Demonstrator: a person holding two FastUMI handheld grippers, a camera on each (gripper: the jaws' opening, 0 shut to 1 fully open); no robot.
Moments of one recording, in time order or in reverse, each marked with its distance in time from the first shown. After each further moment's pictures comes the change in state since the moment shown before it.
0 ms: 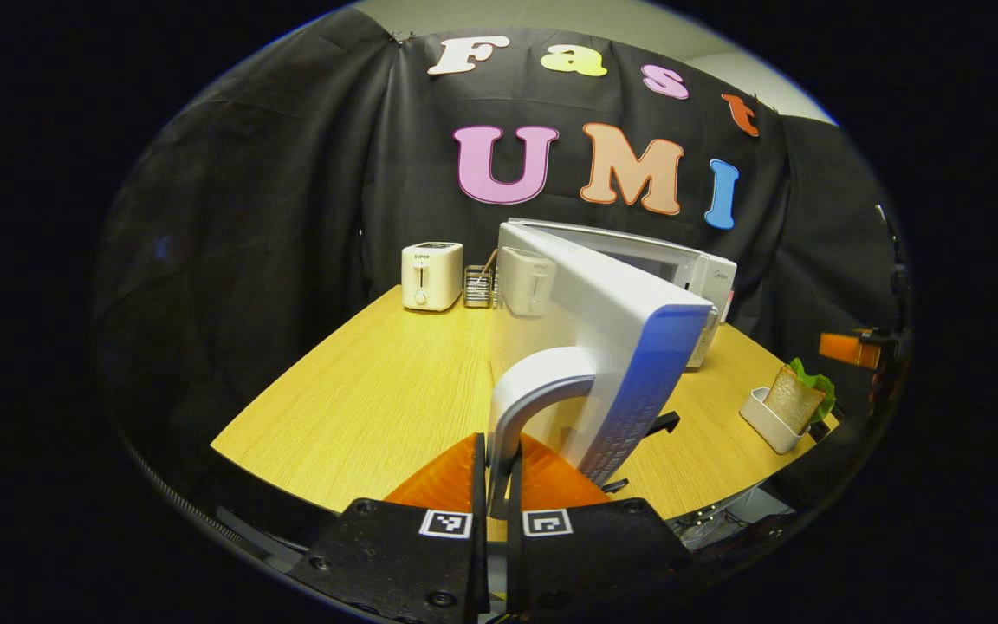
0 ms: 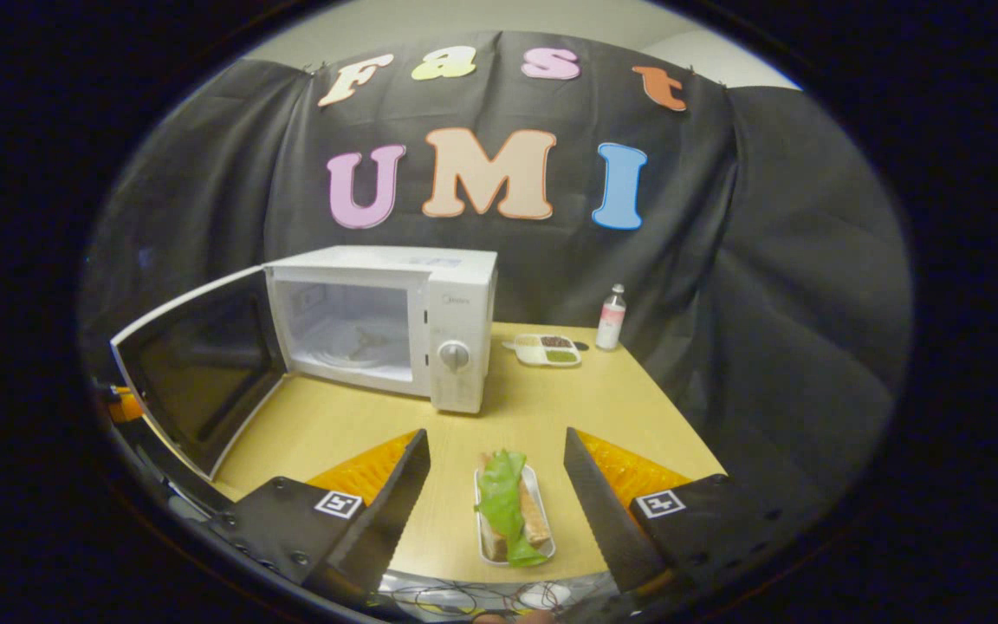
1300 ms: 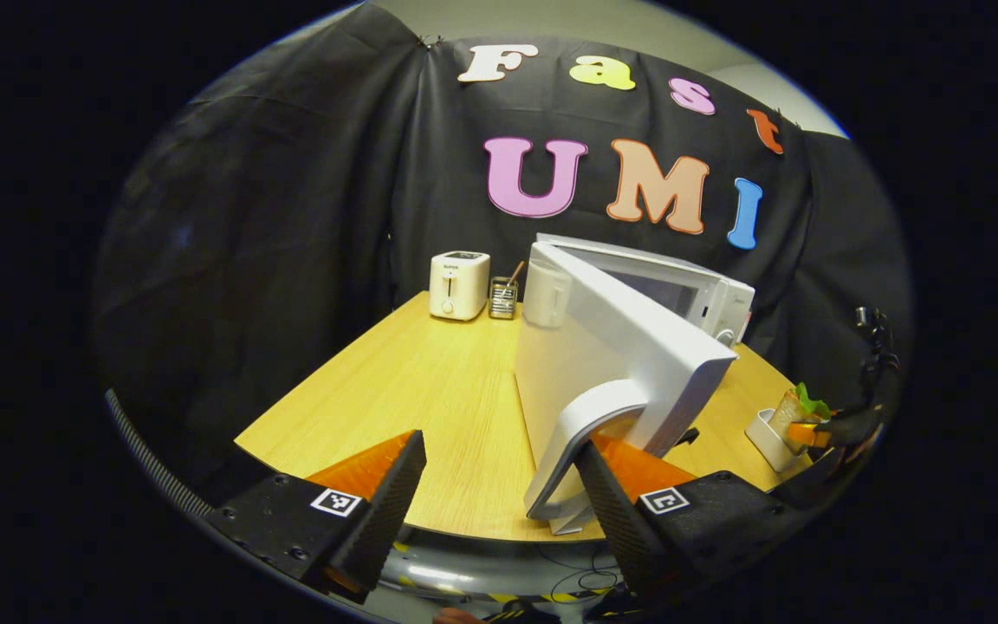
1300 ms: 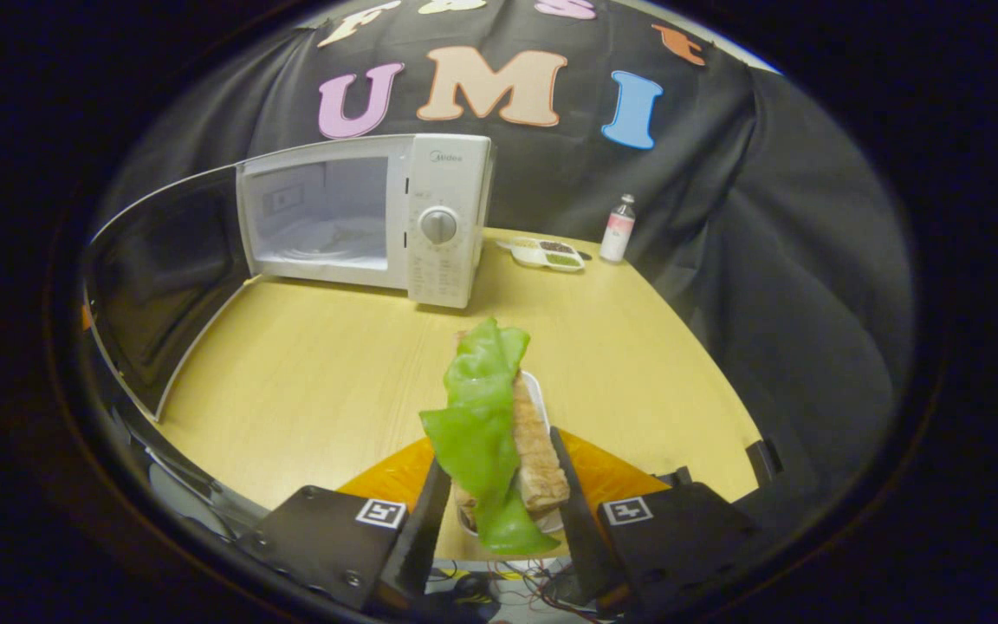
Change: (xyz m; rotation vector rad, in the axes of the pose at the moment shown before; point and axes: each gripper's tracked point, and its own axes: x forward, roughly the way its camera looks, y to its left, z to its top) left arm -0.025 0.022 0.025 -0.032 -0.050 0.080; right arm 0.050 0.000 -0.103 -0.037 0.230 -0.021
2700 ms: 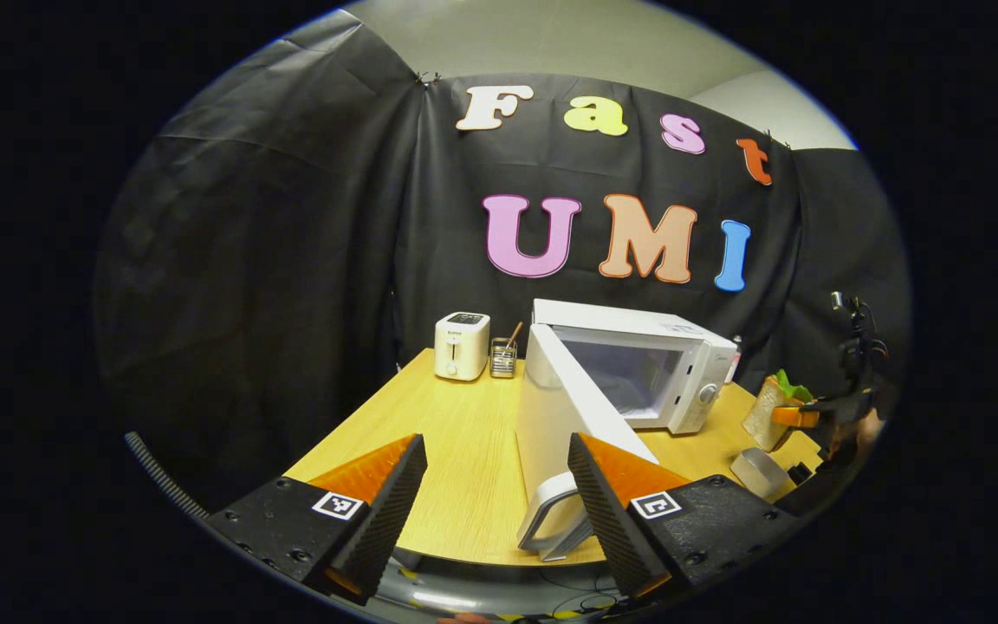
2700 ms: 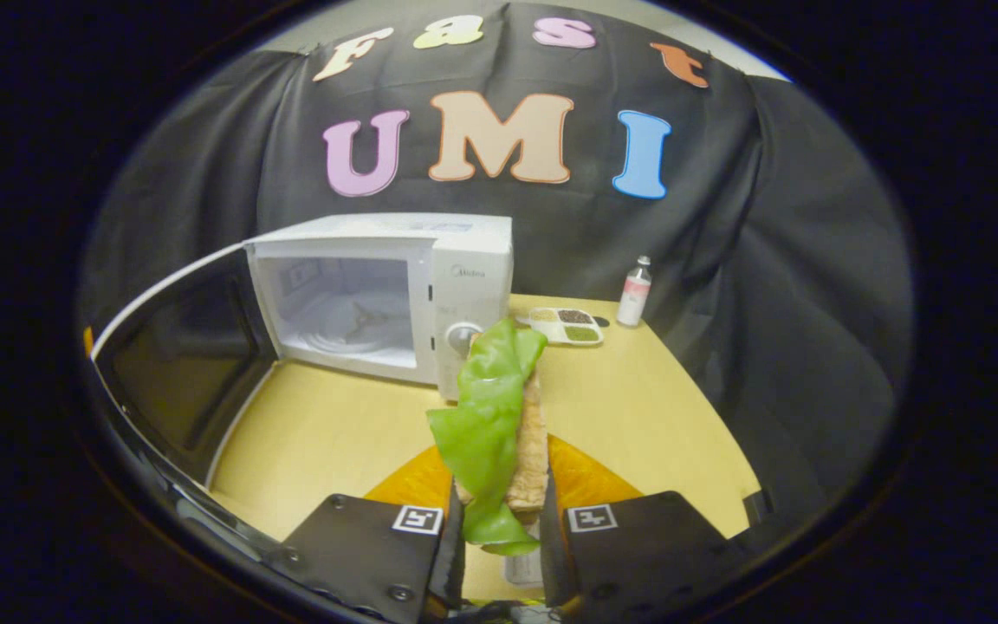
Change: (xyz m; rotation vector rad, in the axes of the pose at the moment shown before) left arm -0.036 0.005 0.080 0.019 -0.138 -0.016; right arm -0.026 0.031 0.130 0.111 -0.137 0.083
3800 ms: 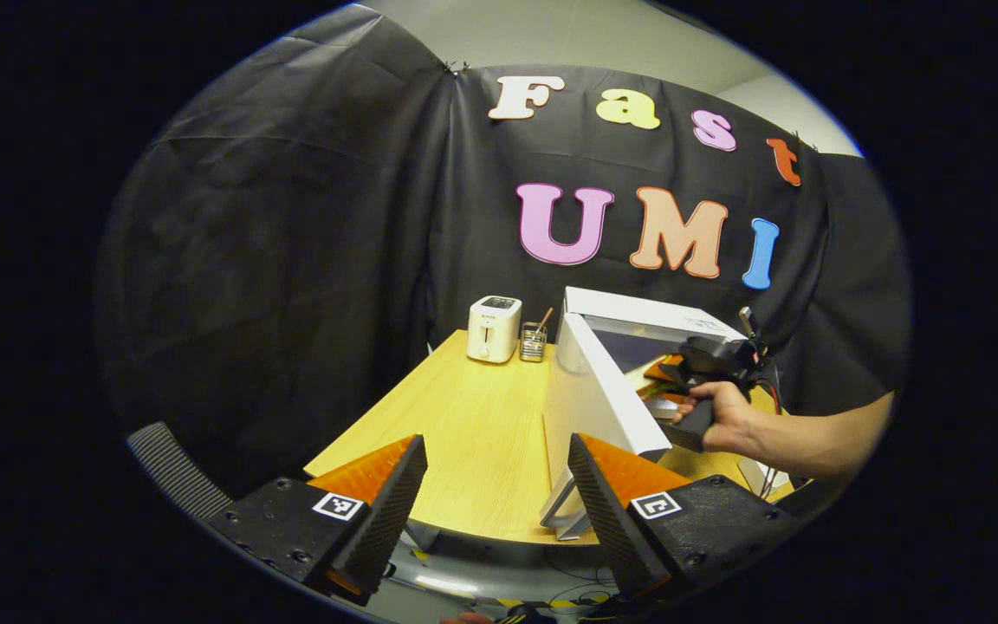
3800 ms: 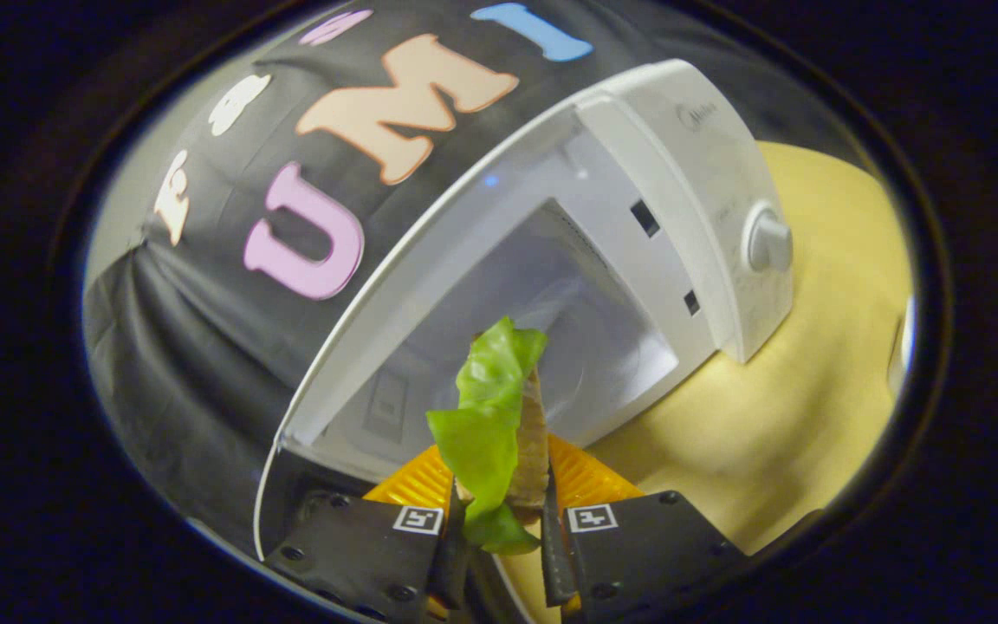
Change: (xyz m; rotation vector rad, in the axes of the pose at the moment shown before) left arm -0.036 0.022 -0.002 -0.042 0.090 0.089; right arm 0.185 0.229 0.037 0.896 0.111 0.139
